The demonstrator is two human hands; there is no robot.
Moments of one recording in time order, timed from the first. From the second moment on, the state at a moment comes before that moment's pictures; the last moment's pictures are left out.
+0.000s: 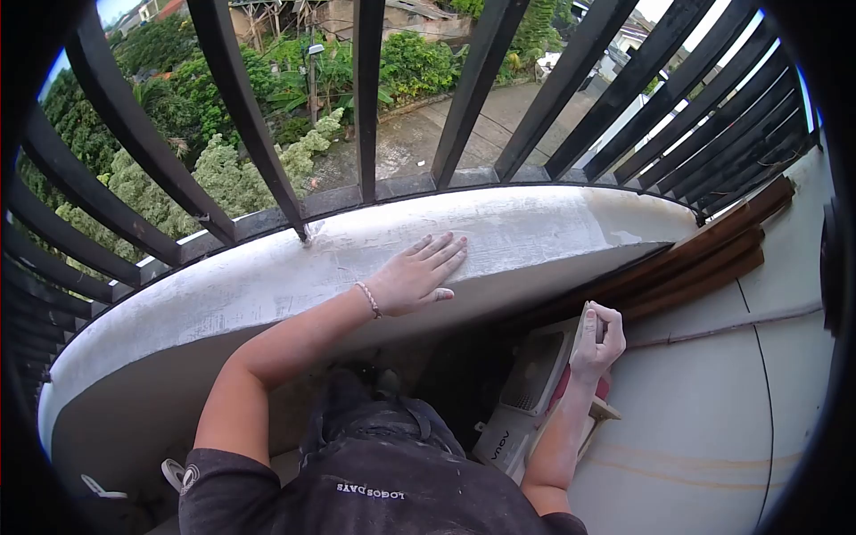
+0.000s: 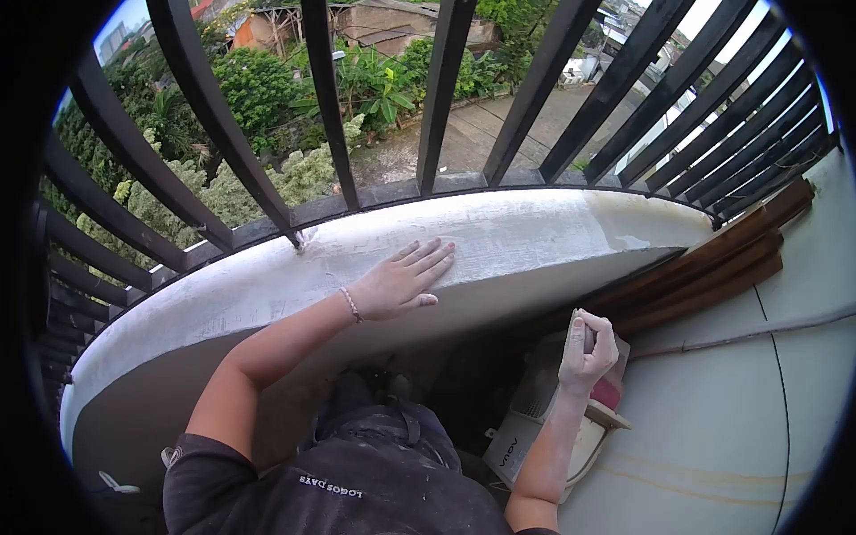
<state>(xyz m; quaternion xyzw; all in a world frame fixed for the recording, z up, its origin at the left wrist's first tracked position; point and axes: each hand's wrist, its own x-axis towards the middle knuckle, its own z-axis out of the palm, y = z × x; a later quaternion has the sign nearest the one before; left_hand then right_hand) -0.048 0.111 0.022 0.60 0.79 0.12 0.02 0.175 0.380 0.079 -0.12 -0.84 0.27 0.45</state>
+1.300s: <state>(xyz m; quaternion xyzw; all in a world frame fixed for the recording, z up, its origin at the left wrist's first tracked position) 0.026 -0.281 0.004 0.12 0.97 0.15 -0.13 0.019 0.013 0.032 0.25 -0.77 0.58 0.07</state>
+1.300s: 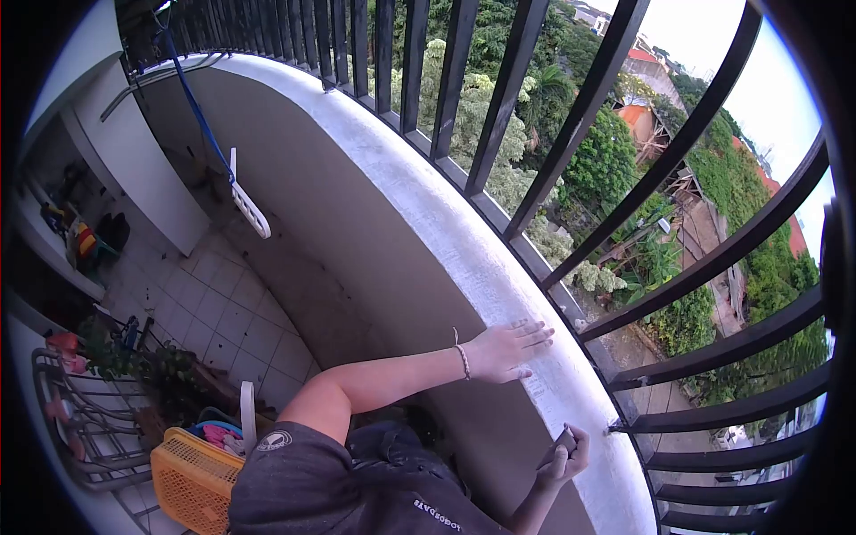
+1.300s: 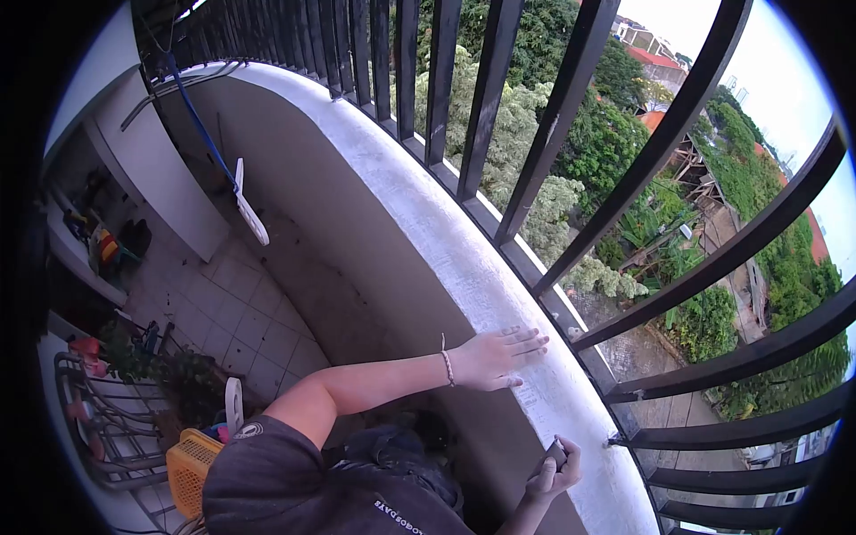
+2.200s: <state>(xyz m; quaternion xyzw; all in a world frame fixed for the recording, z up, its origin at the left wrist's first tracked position) 0.089 -0.796 -0.002 -0.61 0.77 0.07 -0.15 -0.030 -0.271 0.043 0.55 -0.81 0.20 -0.08</state>
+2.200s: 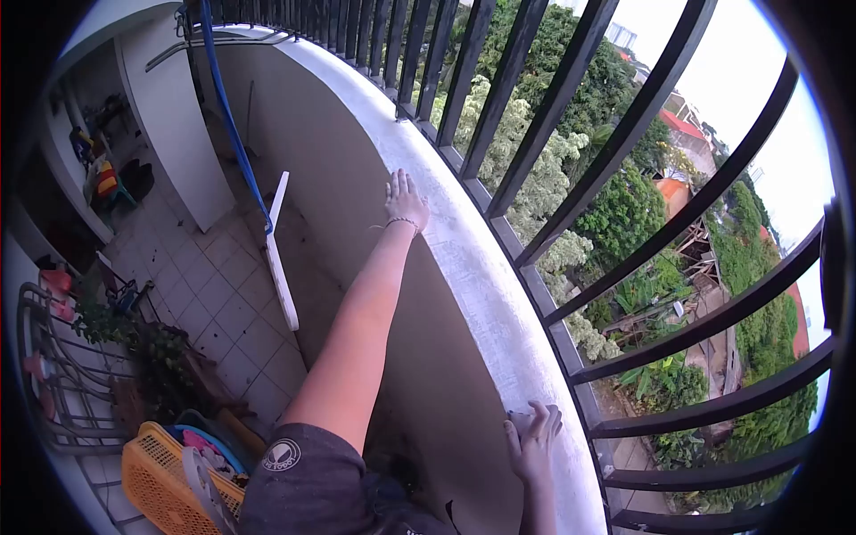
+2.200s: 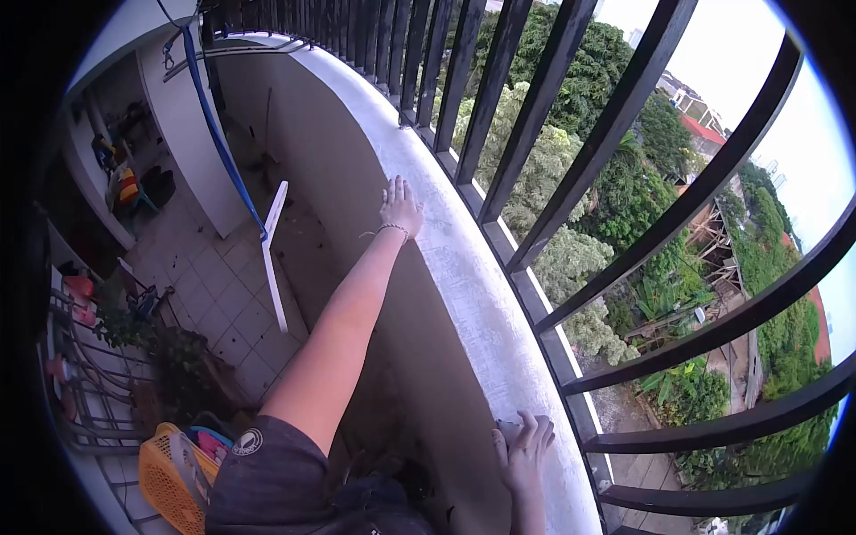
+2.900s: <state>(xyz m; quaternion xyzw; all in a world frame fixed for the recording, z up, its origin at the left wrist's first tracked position) 0.099 -0.848 -0.011 -0.62 0.74 0.10 -0.25 -0.019 -0.596 0.038 0.71 -0.70 0.12 -0.05</state>
